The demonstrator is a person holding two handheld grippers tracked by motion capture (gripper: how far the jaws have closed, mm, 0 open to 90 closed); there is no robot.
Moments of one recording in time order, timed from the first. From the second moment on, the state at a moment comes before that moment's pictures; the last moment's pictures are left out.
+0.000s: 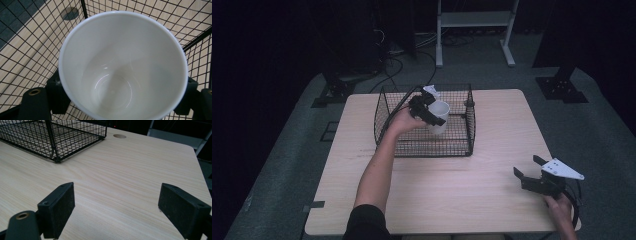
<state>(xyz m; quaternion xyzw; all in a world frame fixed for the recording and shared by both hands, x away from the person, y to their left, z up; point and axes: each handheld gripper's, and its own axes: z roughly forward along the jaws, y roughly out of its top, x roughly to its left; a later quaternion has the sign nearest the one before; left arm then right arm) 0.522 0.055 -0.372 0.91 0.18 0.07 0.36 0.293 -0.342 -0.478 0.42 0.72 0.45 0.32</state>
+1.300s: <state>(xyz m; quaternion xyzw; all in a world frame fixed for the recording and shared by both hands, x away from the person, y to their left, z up) 0.532 0.045 -0.402 0.93 0.19 0.05 0.32 0.292 -0.342 -0.478 0.42 0.72 0.45 0.32</state>
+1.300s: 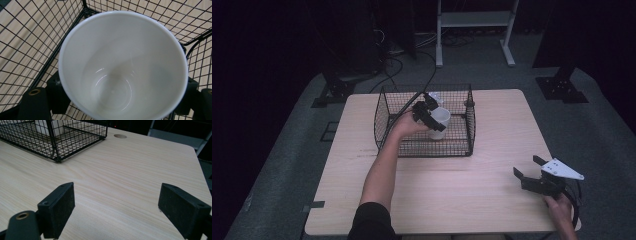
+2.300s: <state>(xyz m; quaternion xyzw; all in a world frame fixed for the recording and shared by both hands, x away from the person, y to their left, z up) 0.528 0.065 -0.401 0.92 0.20 0.05 0.33 0.292 -0.341 -0.479 0.42 0.72 0.45 0.32</state>
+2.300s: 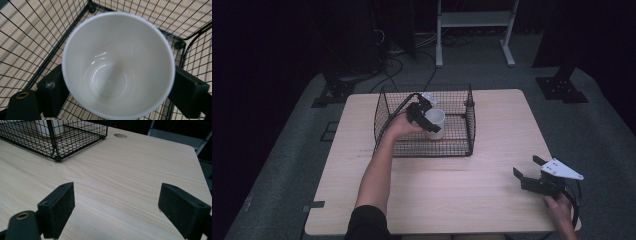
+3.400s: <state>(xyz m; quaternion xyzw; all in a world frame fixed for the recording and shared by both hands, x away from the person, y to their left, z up) 0.479 0.088 -0.354 0.90 0.18 0.11 0.39 0.292 -0.341 -0.479 0.42 0.72 0.45 0.32</state>
